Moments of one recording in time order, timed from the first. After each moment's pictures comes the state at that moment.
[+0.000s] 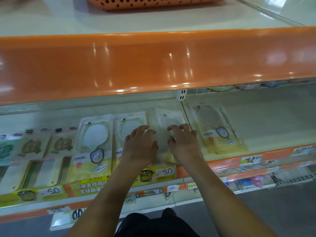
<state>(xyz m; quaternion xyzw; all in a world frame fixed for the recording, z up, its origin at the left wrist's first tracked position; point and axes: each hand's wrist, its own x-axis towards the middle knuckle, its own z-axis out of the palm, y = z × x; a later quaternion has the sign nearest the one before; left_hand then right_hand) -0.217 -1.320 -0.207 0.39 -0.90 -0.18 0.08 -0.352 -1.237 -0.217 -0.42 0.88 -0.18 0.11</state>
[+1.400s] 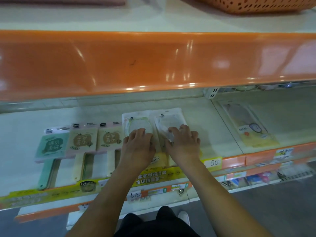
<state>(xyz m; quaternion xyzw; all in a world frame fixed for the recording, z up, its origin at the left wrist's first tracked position) -0.072 -1.396 -0.217 0.38 -0.91 -0.15 0.08 -0.204 -1.311 -0.220 -0.39 0.91 -0.10 0.07</state>
